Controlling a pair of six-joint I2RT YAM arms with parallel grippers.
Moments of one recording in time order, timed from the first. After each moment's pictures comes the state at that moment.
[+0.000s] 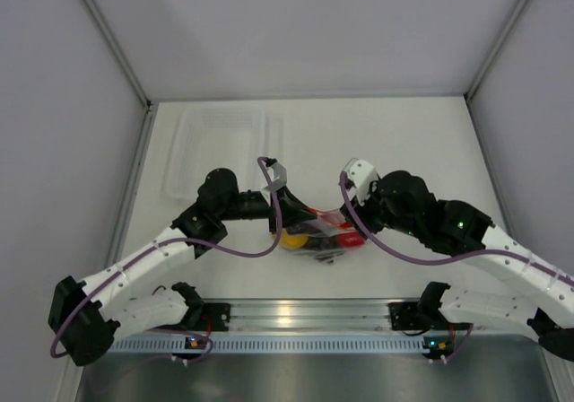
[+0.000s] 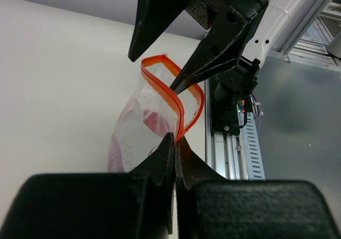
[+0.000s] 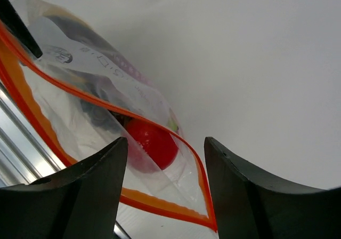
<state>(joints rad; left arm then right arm) -0.75 1.03 0.76 0.24 0.76 -0.17 0.96 0.91 1.10 -0.80 0.17 -0.09</state>
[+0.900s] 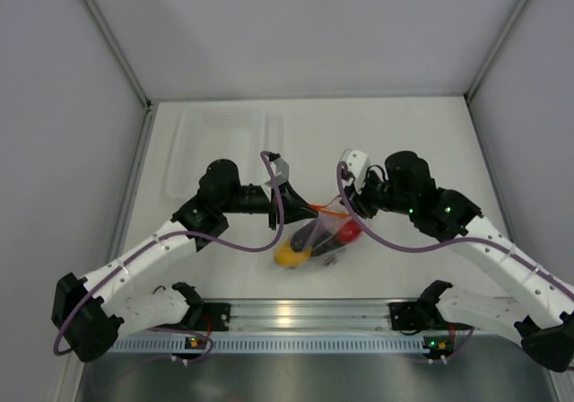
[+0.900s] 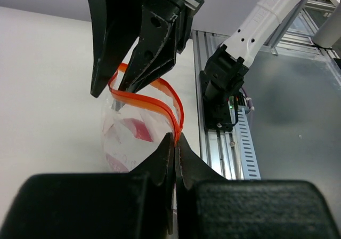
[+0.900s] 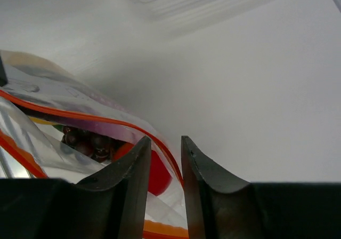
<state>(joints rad) -0.73 1.05 0.82 0.19 0.85 -0.14 0.72 0.98 1.03 -0.59 -0.20 -0.33</state>
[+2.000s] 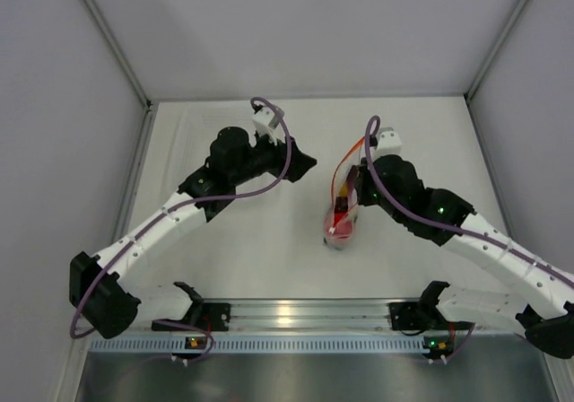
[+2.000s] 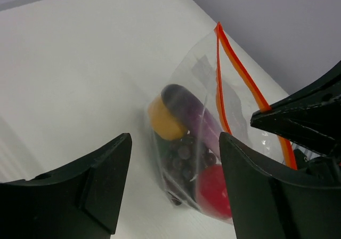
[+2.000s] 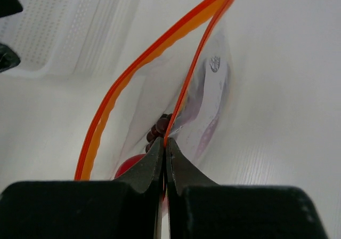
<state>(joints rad) -0.65 1.27 1.11 -0.03 0.29 -0.31 0.85 1.01 1.10 -0.63 0.41 0.41</state>
